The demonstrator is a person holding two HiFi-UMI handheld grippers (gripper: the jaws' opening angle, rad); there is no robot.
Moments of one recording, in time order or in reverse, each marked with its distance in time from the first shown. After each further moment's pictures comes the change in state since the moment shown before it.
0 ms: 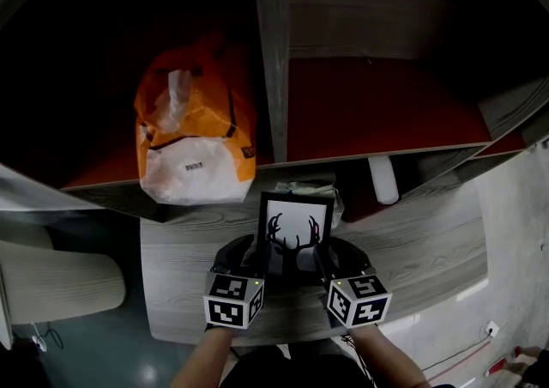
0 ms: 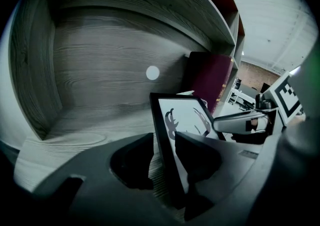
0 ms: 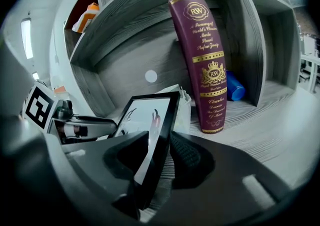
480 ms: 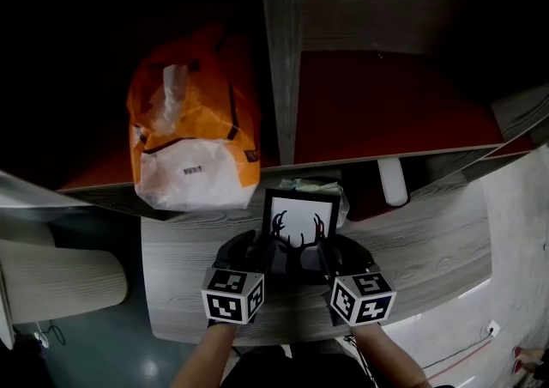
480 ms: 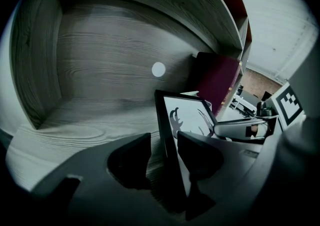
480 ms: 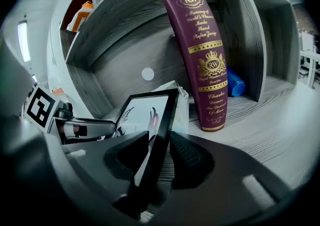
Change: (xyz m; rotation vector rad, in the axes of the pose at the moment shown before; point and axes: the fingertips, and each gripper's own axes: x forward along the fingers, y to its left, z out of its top) left arm 0.010 0.007 -0.003 -0.083 0.001 -0.019; right arm 0.009 -0.005 -0.004 0.030 0.012 -0.005
